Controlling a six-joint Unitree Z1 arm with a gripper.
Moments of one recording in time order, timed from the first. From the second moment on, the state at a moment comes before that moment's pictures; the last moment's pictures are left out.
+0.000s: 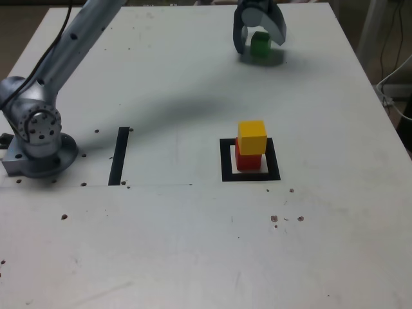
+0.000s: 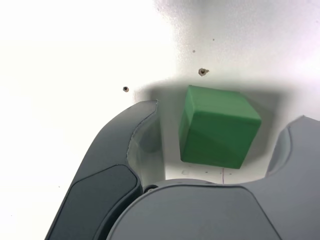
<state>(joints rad) 0.69 2.52 -2.40 1.41 0.09 0.87</state>
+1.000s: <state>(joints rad) 0.66 2.52 -2.41 1.42 0.13 0.84</state>
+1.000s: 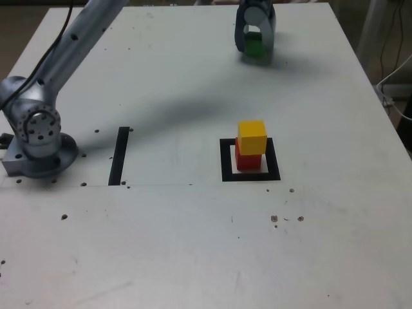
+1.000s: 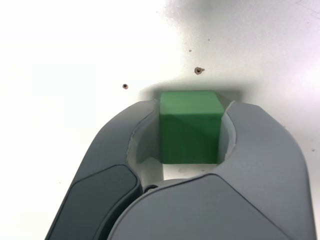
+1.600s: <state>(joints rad) 0.51 2.22 -2.13 1.45 0.12 0.61</state>
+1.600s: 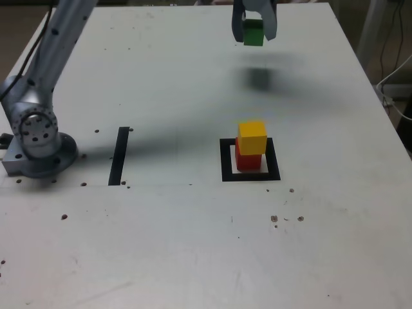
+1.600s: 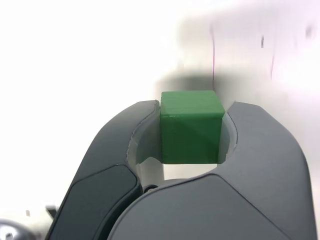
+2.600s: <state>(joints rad) -0.07 1.88 -1.67 1.38 0.08 -0.05</state>
